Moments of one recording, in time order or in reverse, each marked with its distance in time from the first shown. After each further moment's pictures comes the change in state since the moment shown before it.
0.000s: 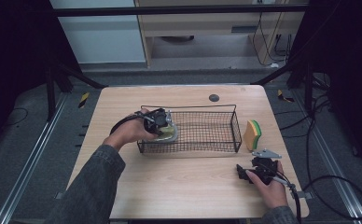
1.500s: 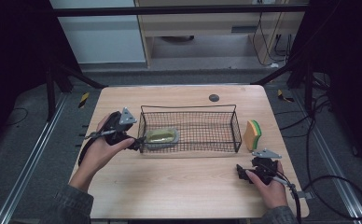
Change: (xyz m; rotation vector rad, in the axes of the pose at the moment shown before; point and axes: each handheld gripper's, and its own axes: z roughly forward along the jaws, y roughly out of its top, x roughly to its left) left arm -0.056 -0.098 -0.082 -0.361 0.214 -0.565; right arm 0.000 0.000 0.000 -0.002 0.000 0.001
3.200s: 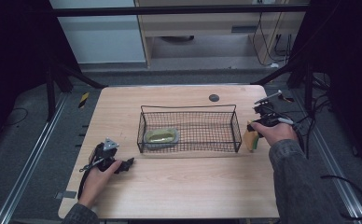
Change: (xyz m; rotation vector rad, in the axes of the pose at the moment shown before) left arm 0.002 -0.132 0.064 -0.002 0.020 -0.346; right arm -0.034 0.172 -0.018 0.335 -0.073 0.022
